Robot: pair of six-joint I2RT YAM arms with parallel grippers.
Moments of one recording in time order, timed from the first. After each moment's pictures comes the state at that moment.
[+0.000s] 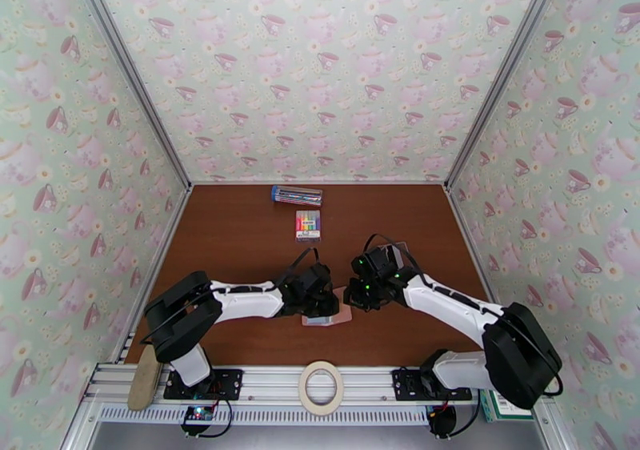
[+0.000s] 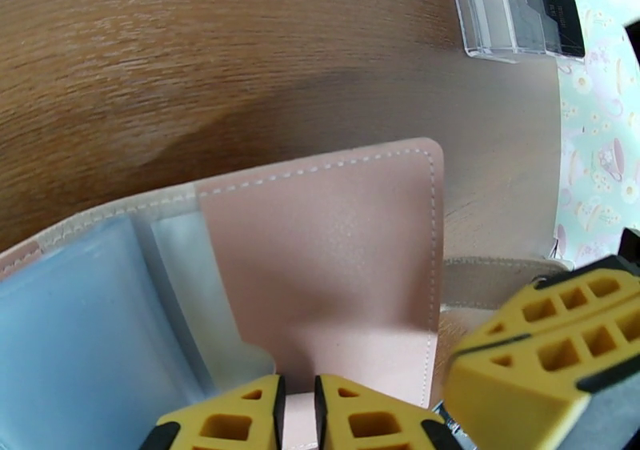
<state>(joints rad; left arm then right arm) -0.98 1.72 0.86 -0.06 0.22 -0.94 0.63 1.36 0.72 -0.48 -0.38 0.74</state>
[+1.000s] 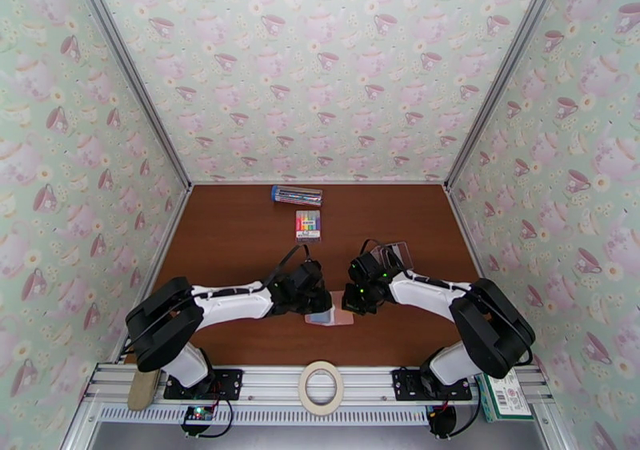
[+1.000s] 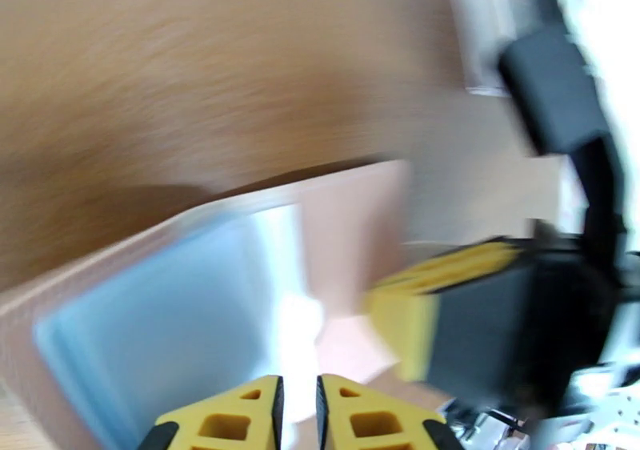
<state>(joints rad) -0.93 1.62 0.77 -0.12 0.16 -0.95 0.63 1.52 0.70 -0.41 -0.37 0.73</state>
